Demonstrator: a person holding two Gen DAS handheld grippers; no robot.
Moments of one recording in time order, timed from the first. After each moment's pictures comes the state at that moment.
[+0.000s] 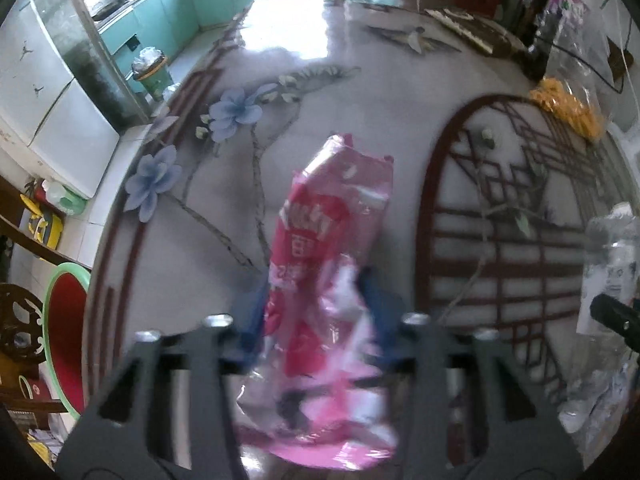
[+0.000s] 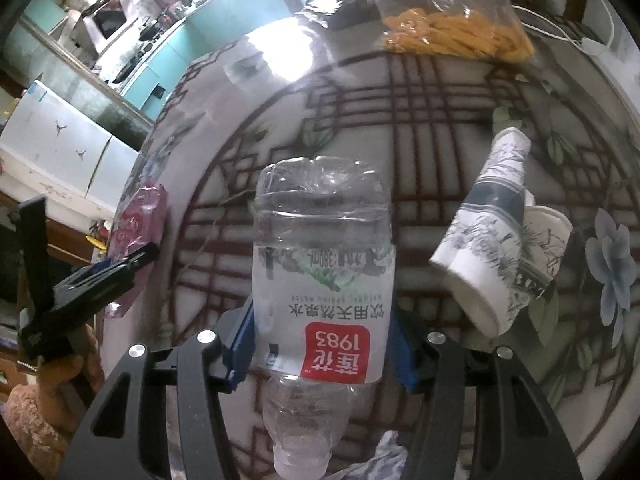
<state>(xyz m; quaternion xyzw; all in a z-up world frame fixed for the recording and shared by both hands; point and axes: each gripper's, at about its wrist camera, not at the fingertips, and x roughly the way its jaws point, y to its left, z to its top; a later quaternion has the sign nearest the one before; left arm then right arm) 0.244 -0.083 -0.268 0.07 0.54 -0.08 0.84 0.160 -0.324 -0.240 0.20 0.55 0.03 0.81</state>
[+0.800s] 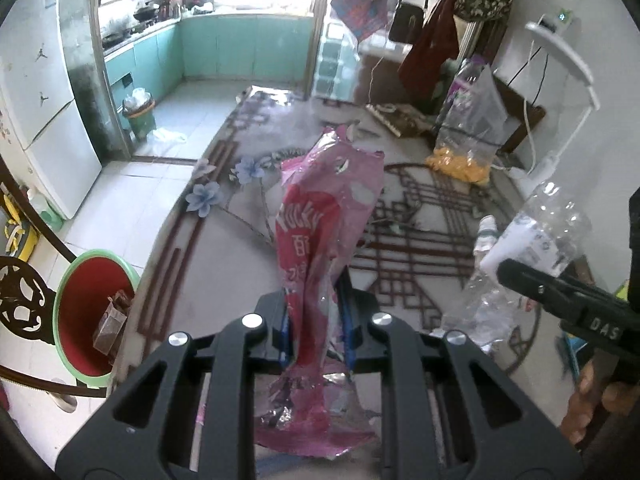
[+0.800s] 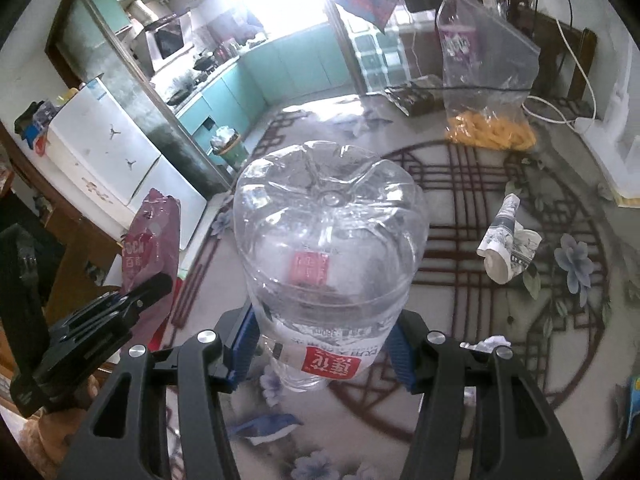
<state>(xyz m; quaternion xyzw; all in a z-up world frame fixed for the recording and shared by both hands) 0.106 -0.030 -0.125 -0.01 0.43 -0.15 0.89 0.073 -0.242 -0.114 0.17 0.44 0.06 0.88</state>
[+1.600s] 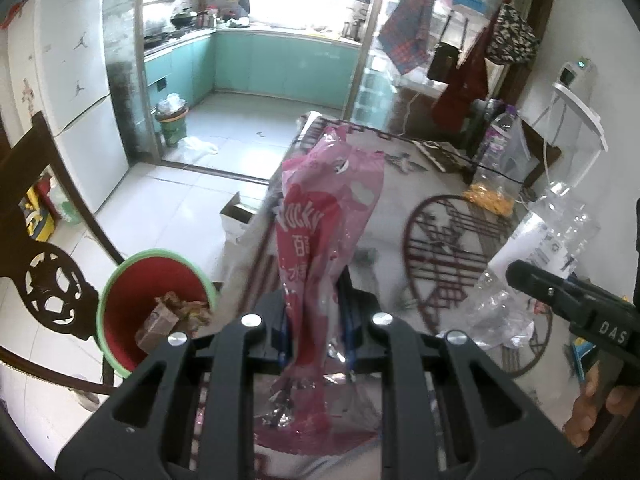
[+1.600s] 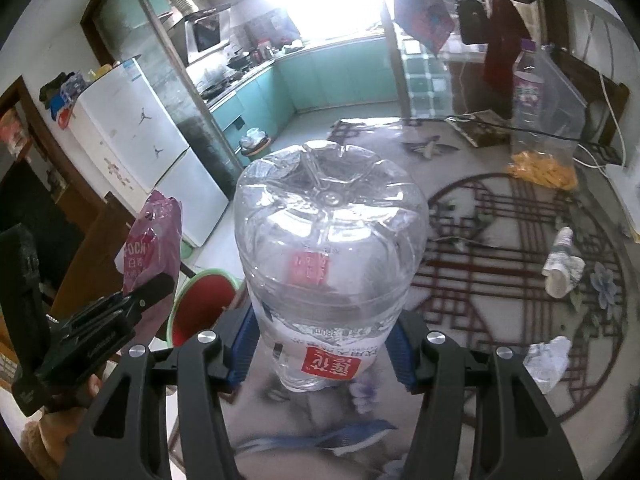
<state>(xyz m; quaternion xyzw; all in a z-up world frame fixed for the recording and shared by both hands) 0.098 0.091 -0.106 -0.04 0.41 -0.11 0.91 0.083 -0.123 -0.089 0.12 0.42 0.10 0.89</state>
